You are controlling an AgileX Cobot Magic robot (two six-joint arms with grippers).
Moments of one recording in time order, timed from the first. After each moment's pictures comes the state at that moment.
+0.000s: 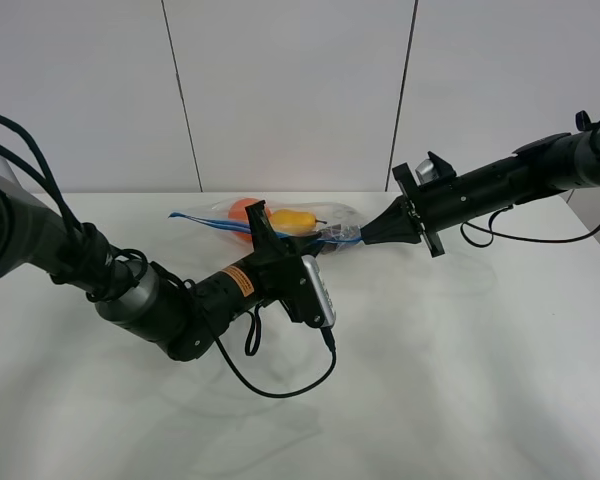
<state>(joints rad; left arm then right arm) -0.62 2.19 -0.91 0.00 -1.13 0.99 -0.02 2.16 -1.42 1.16 1.19 -0.74</state>
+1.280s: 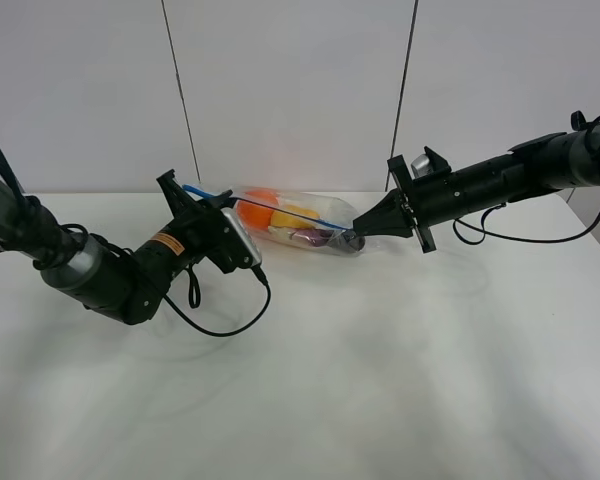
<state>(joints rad) -0.31 2.19 -0.91 -0.05 -1.21 1.05 -0.01 2.16 -1.43 1.21 1.19 -0.73</state>
